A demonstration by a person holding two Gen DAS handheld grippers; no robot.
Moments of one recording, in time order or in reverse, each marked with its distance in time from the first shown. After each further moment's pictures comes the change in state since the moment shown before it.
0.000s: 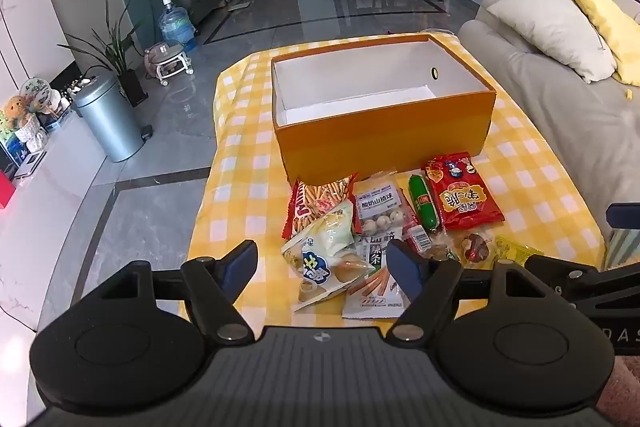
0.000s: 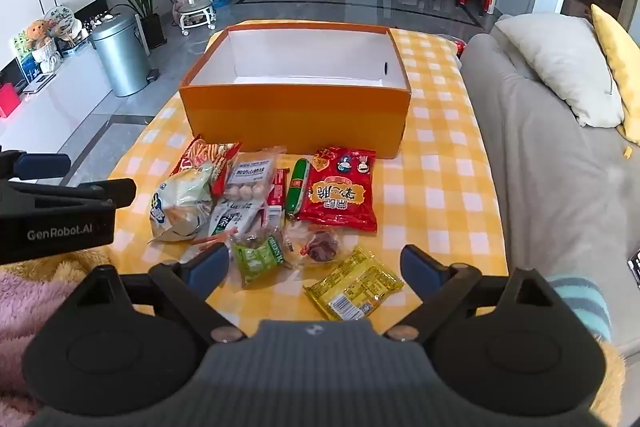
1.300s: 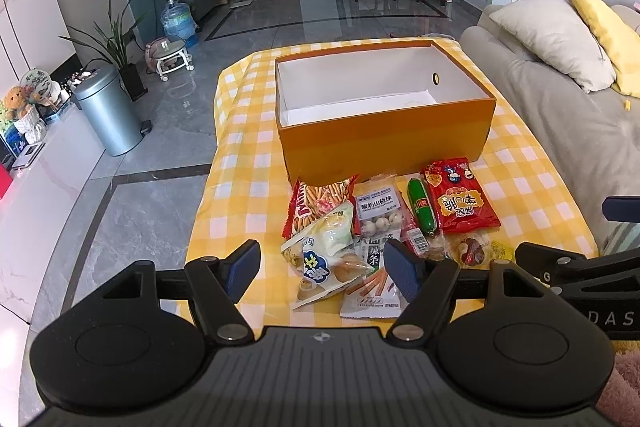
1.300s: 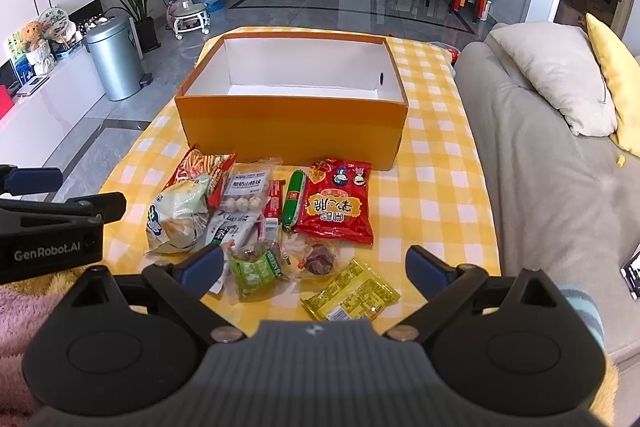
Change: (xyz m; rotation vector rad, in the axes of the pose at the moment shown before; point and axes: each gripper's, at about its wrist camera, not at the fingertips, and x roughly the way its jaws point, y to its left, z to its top) left arm -0.003 0.005 0.002 -0.029 -0.003 -0.011; right arm -0.001 0.005 0.009 -0.012 -0.016 -0.037
